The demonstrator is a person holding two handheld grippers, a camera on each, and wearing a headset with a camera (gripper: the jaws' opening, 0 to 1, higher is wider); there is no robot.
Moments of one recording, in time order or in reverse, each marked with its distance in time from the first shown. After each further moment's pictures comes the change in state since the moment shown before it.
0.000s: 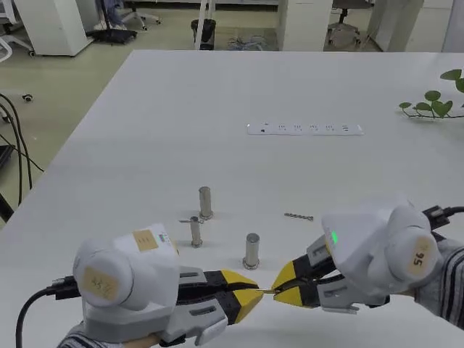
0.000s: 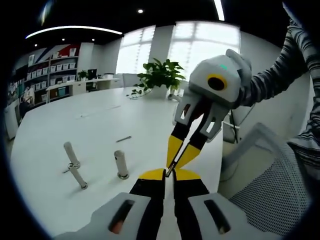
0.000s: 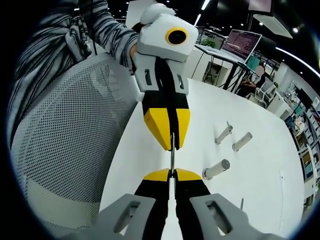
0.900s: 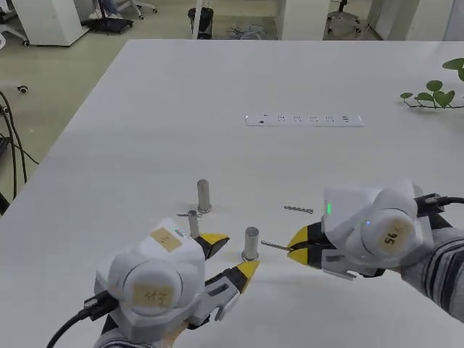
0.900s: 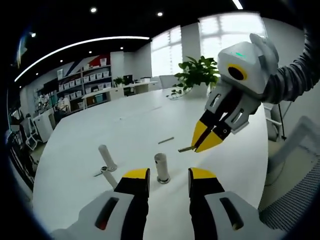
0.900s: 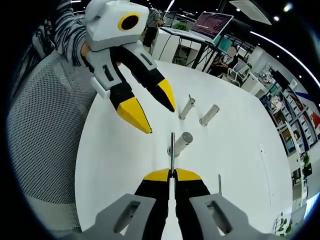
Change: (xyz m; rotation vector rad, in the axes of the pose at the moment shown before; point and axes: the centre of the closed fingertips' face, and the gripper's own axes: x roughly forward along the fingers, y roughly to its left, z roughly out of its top) left arm 0.014 0.058 -0.001 0.052 0.000 0.389; right arm -0.007 -0.058 -0.042 0.130 0.147 -0.244
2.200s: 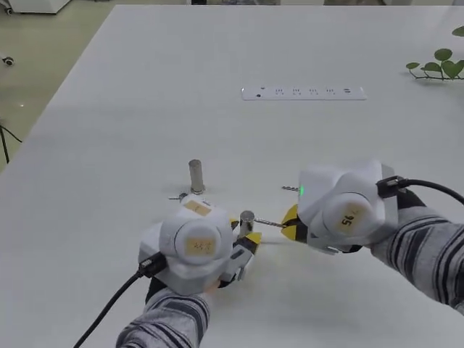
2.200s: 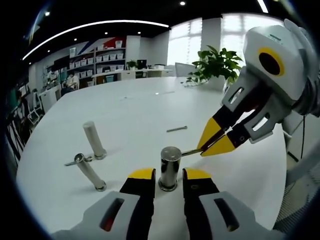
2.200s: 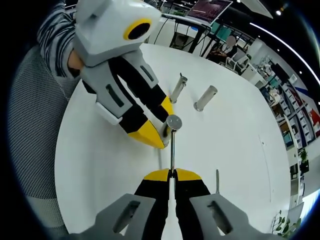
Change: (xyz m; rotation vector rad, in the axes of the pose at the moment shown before) left arm 0.064 0.014 -0.030 -0.167 0.086 0.058; right arm 0.031 -0.018 -0.023 -0.004 0.097 -0.012
